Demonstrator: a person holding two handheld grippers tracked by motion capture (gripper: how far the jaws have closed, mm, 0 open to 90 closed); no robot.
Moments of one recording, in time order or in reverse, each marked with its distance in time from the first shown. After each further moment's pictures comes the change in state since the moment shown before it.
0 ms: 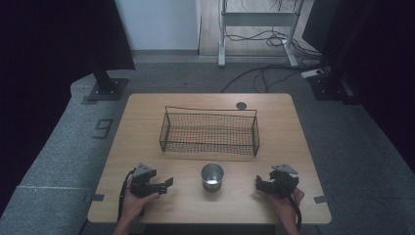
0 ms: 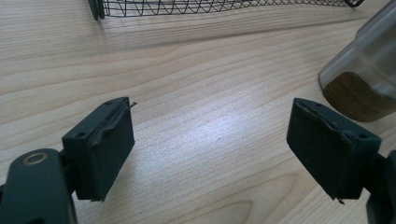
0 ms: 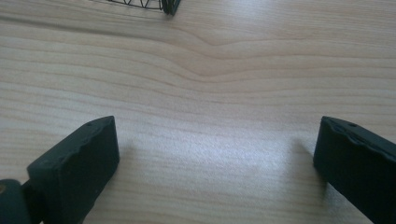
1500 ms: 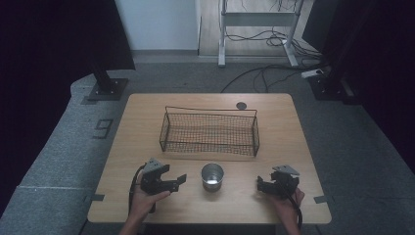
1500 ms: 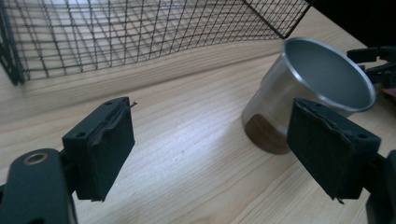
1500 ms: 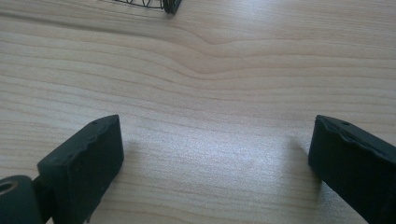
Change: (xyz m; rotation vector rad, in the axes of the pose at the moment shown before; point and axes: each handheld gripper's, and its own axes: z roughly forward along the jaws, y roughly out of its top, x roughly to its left) left arm -0.047 0.034 -0.005 -0.052 -0.106 0.060; right arm -0.002 -0.002 -0.002 -0.007 0.010 -0.013
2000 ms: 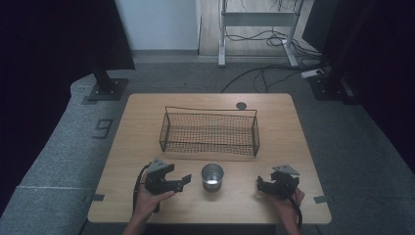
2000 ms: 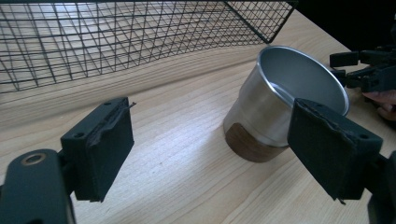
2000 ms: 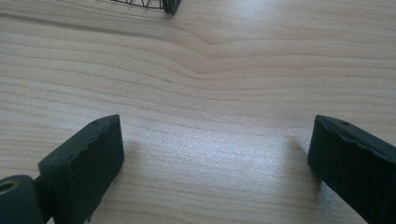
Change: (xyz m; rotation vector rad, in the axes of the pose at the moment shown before) left arm -0.012 0.004 0.005 -0.004 -0.030 0.009; right arm 0.000 0.000 0.000 -0.001 -0.002 0.002
